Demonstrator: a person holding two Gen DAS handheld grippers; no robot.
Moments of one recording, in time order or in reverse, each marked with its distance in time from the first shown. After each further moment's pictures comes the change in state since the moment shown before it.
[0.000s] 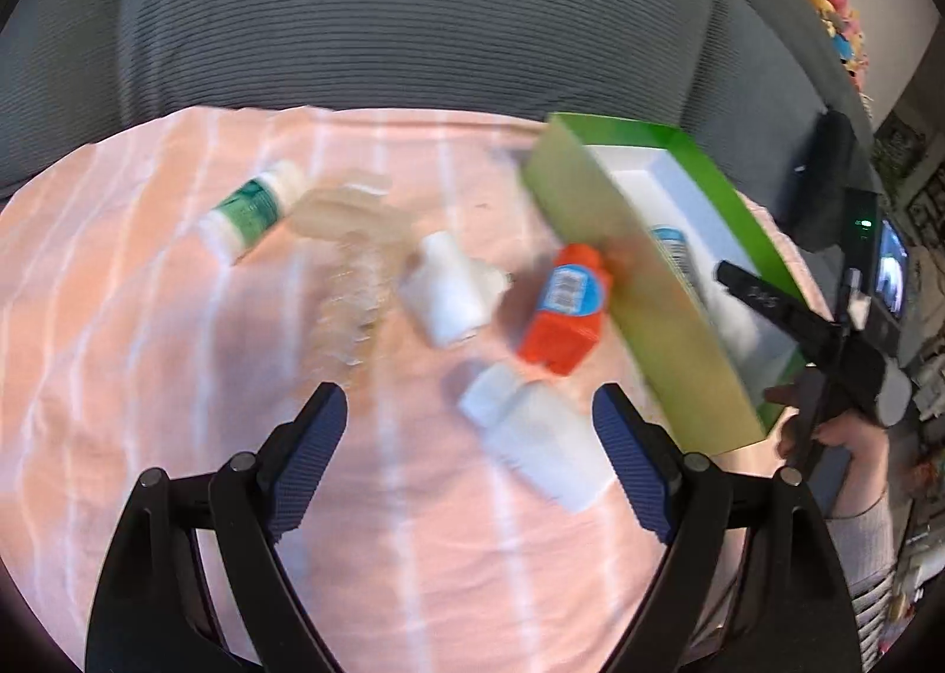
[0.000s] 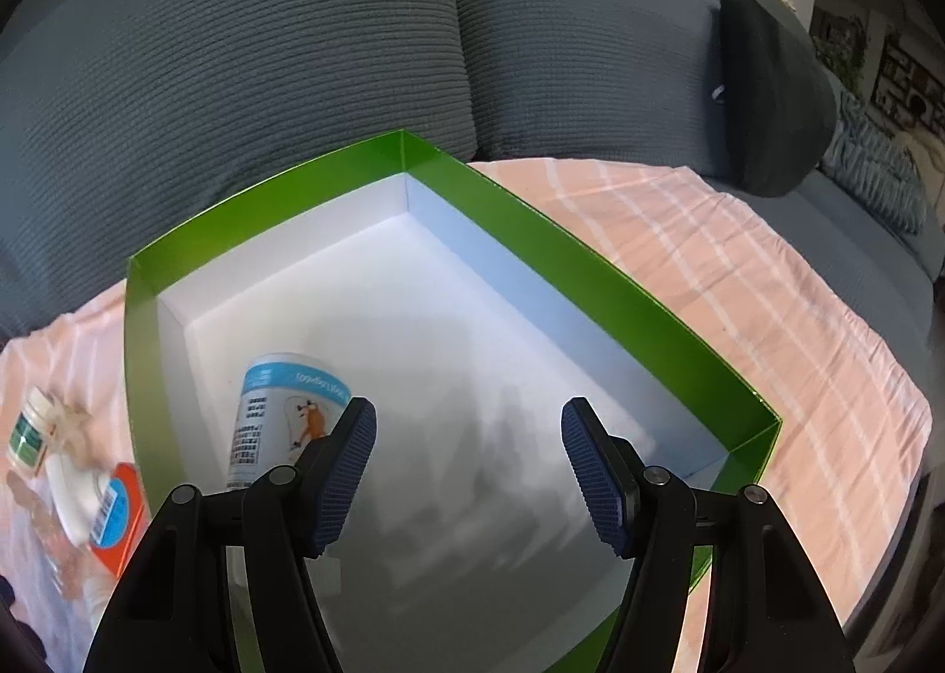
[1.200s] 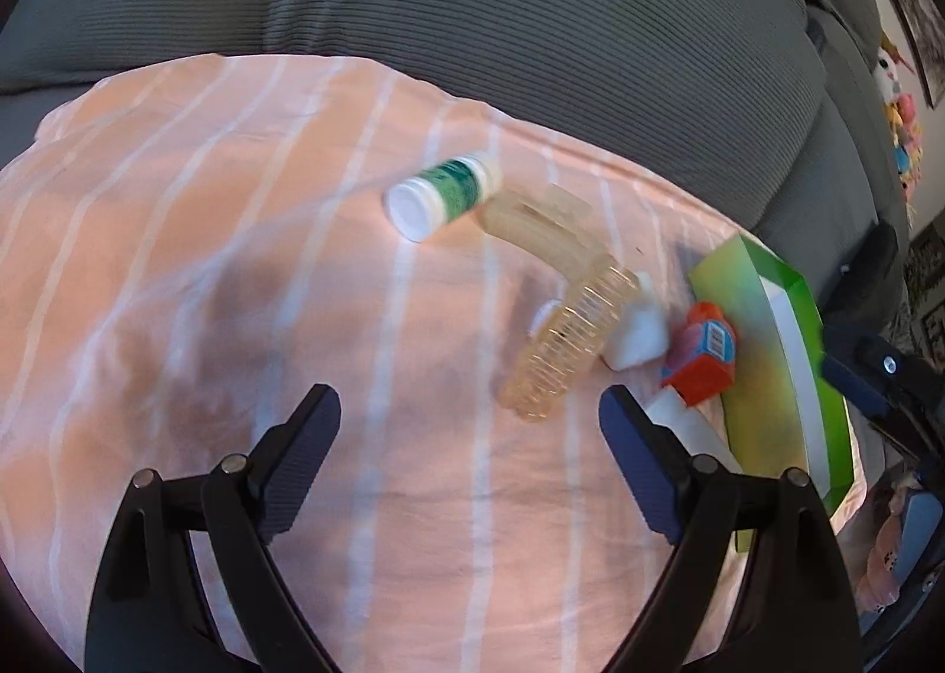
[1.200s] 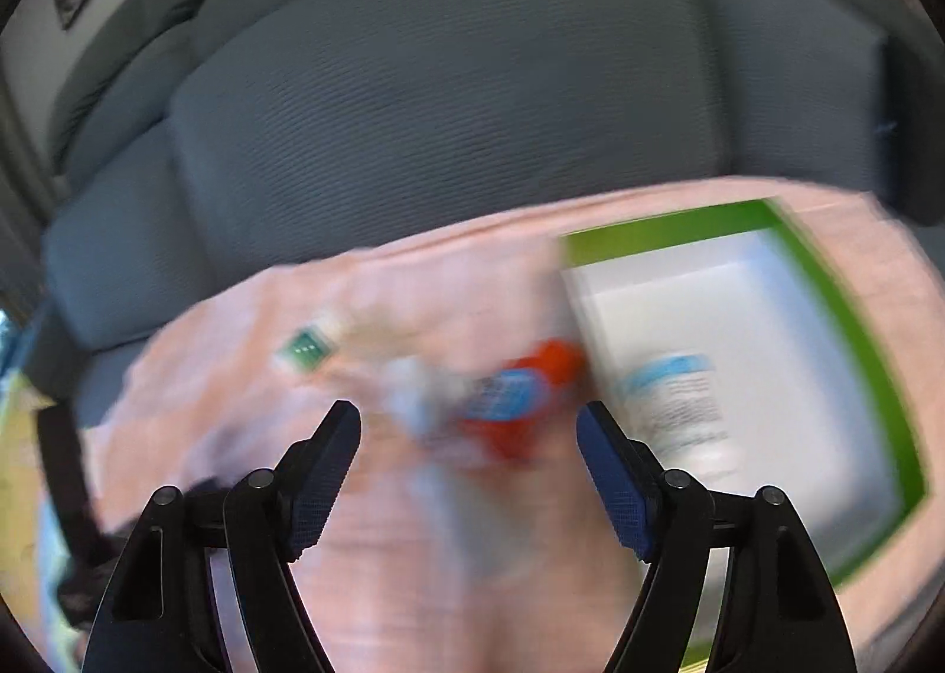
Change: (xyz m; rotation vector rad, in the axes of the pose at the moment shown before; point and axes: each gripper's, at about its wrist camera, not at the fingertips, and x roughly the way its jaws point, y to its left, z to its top) left arm -0.025 0.116 -0.004 -0.248 -0.031 0.020; right arm -0.100 0.115 -0.024 -0.133 0.084 0.510
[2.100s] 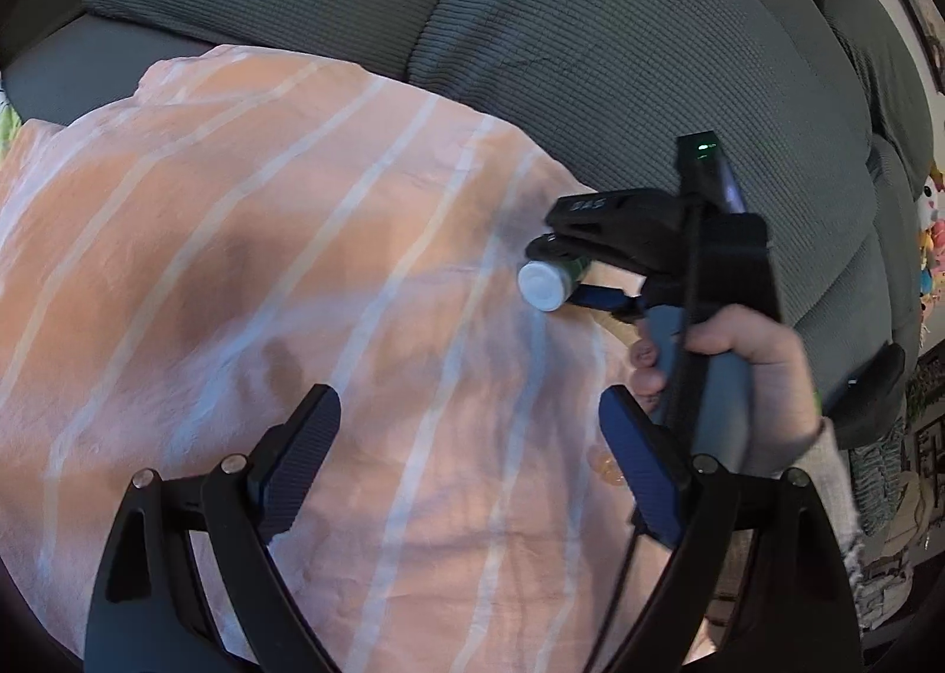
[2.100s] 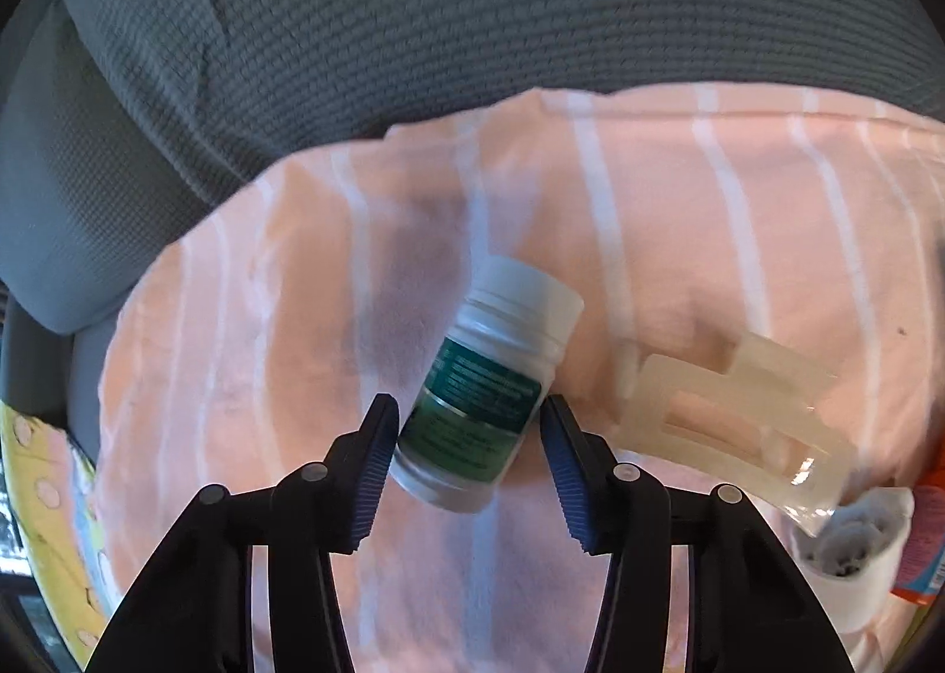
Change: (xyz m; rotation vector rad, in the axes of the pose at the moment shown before) left arm -0.034 0.066 0.009 -0.221 -0.091 0.046; right arm 0.245 0.132 0.041 0.061 0.409 0.003
